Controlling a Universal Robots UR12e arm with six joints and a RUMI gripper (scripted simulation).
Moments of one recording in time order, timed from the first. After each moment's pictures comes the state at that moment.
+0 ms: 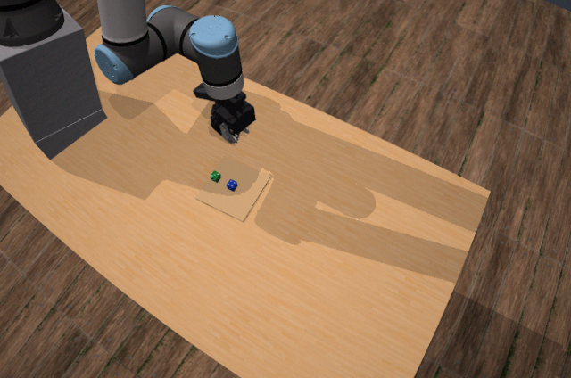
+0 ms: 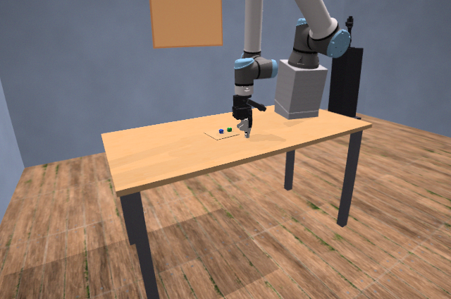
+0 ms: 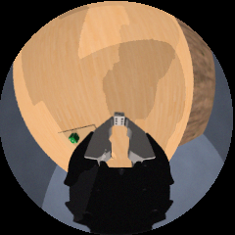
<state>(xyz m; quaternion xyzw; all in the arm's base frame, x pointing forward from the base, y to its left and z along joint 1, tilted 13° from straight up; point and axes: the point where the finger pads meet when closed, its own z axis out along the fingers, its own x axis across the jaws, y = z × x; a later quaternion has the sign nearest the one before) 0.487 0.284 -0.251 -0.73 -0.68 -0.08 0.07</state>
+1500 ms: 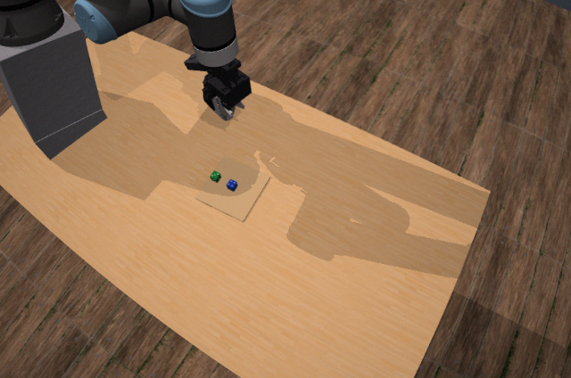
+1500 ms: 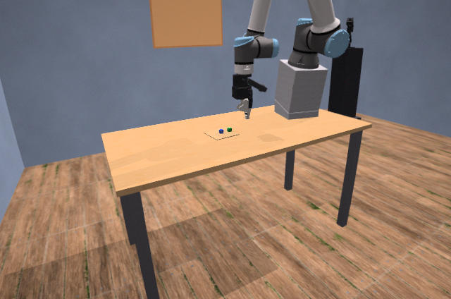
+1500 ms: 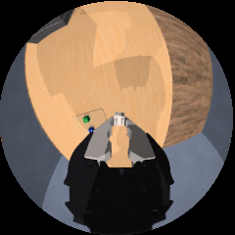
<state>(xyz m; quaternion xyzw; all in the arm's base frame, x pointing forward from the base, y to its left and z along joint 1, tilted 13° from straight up) 0.485 0.262 -0.154 -0.73 -0.68 -0.08 0.07</state>
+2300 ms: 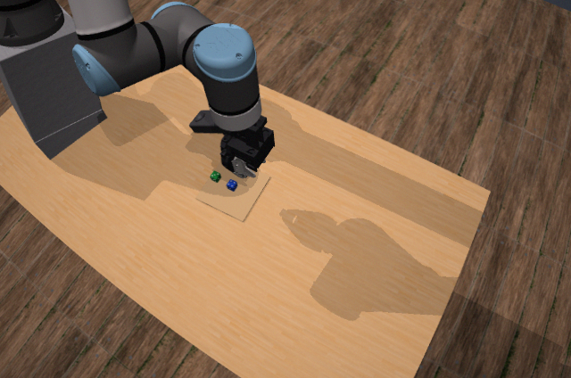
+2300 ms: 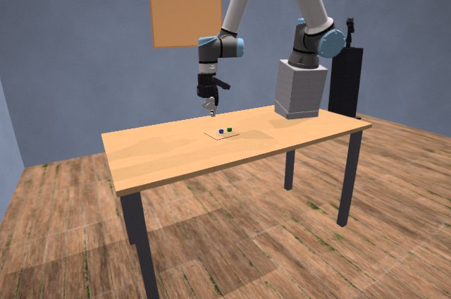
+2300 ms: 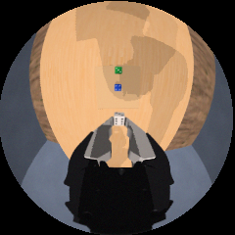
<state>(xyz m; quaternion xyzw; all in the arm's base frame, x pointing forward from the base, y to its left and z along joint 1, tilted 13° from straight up) 0.634 0.167 -0.166 -0.64 -0.76 -0.09 0.06</state>
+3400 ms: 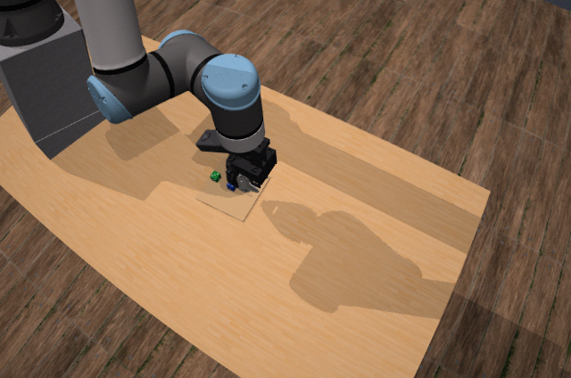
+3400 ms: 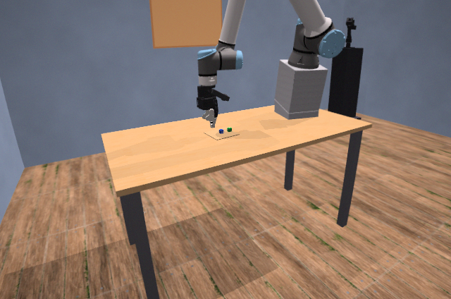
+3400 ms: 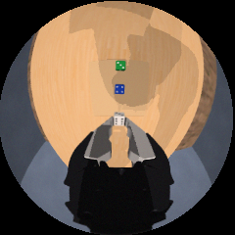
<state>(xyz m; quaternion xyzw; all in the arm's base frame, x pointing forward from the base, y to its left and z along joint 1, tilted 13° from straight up) 0.639 0.178 -0.225 -0.63 -0.77 -0.09 0.06</state>
